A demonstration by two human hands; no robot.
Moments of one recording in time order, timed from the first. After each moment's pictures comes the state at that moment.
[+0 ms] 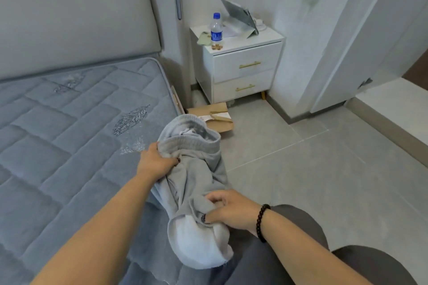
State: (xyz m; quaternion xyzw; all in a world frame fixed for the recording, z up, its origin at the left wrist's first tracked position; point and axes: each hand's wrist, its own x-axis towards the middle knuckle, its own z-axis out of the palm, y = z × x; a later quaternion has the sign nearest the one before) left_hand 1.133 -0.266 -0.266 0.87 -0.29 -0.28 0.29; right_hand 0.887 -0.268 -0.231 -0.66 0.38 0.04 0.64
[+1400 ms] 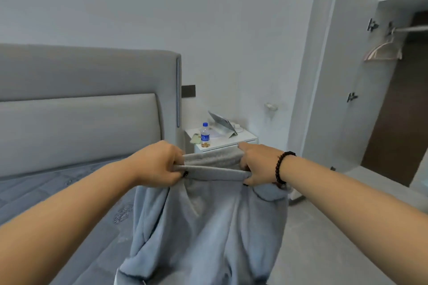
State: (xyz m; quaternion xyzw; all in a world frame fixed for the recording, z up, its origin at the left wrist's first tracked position) left_hand 1.082 -0.227 0.046 0.60 -0.79 0.03 0.15; right_hand 0.836 -0.355 0.042 -0.96 0.28 0.02 -0.10
